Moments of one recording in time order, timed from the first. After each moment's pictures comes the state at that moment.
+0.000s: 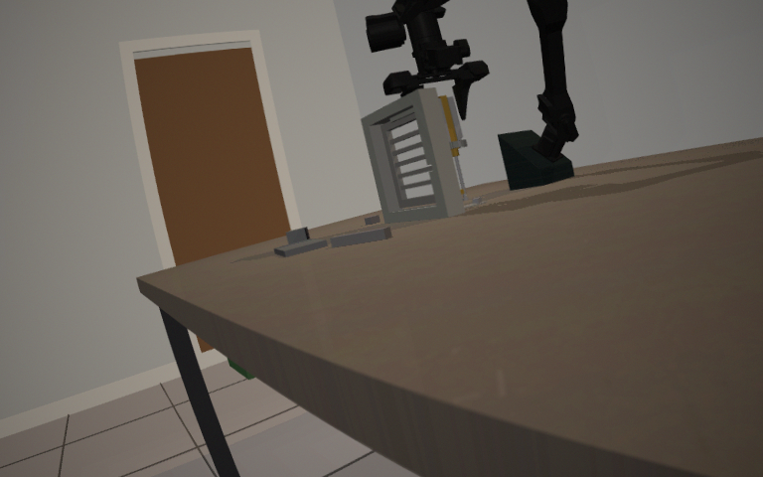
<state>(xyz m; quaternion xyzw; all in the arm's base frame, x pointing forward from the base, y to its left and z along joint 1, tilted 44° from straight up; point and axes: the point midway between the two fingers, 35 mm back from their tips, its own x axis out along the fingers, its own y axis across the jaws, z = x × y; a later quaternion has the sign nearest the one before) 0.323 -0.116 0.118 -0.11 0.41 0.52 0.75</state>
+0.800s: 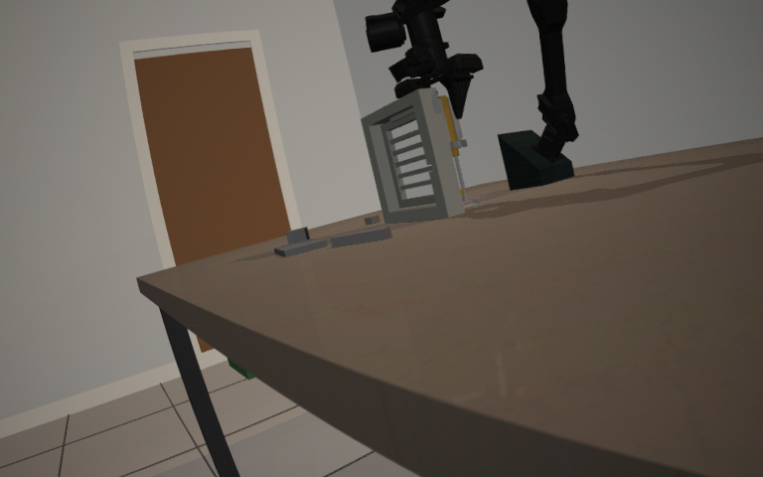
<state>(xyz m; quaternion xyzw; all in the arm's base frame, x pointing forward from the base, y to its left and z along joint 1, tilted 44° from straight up) 0.323 -0.116 0.118 0.33 0.63 0.20 0.68</state>
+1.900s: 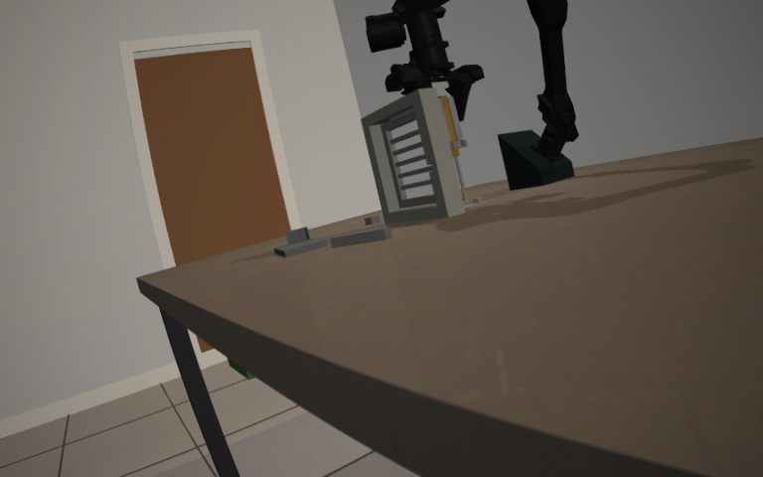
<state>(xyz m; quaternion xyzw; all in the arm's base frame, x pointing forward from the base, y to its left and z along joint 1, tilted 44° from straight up) 0.323 -0.116 0.118 0.72 0.57 -0.32 0.23</state>
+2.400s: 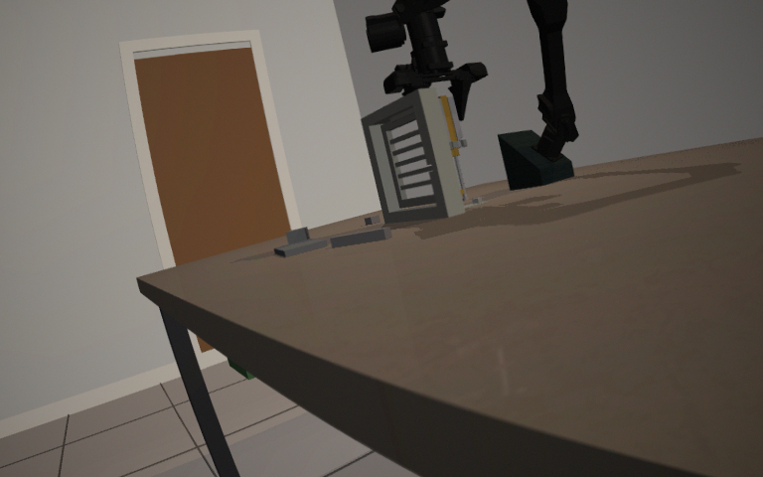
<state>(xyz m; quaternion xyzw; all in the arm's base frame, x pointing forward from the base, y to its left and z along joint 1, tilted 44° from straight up) 0.322 -0.115 0.118 0.74 0.54 -0.37 0.16</state>
